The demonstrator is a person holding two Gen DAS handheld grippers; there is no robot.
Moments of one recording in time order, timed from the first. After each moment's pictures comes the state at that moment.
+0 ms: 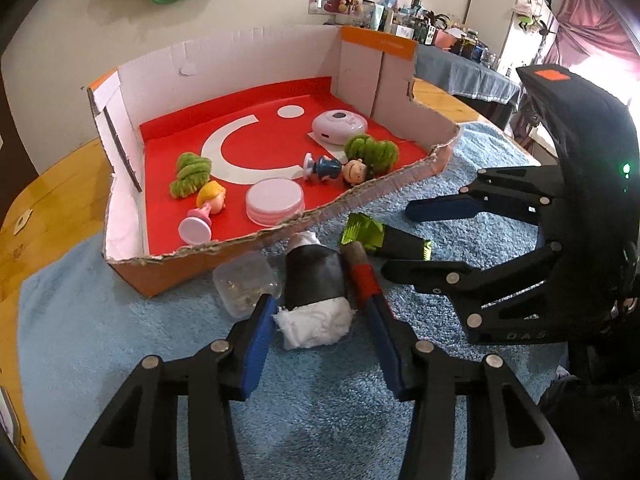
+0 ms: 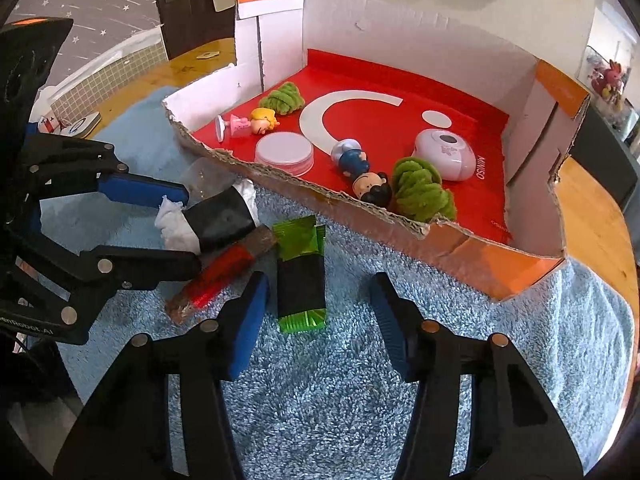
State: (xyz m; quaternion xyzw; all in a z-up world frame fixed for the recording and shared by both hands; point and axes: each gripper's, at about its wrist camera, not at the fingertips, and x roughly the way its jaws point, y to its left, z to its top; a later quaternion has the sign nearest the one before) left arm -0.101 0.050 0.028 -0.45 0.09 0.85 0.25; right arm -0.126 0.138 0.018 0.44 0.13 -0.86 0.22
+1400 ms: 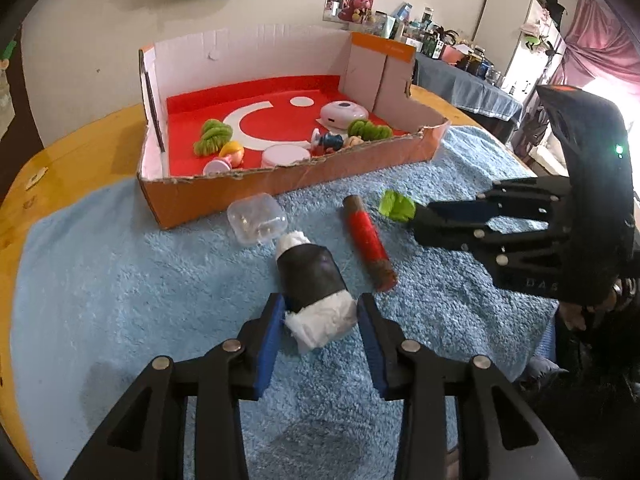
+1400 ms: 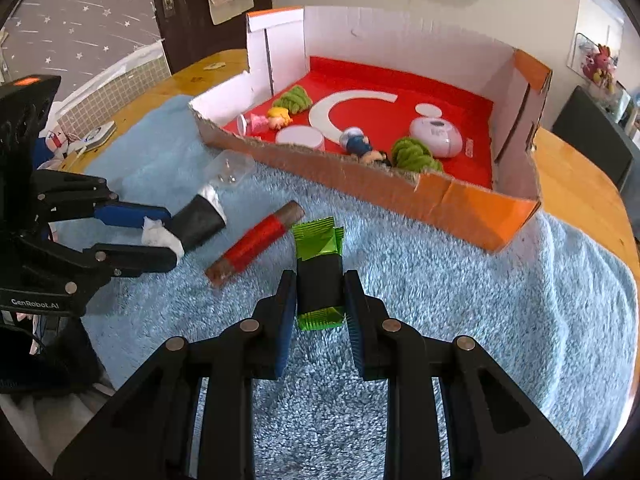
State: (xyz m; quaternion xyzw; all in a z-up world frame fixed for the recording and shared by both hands) left arm -0.061 0.027 0.021 -0.44 0.05 0.86 0.24; right arm -0.093 0.150 0.024 0.44 0.09 -0.87 0.21
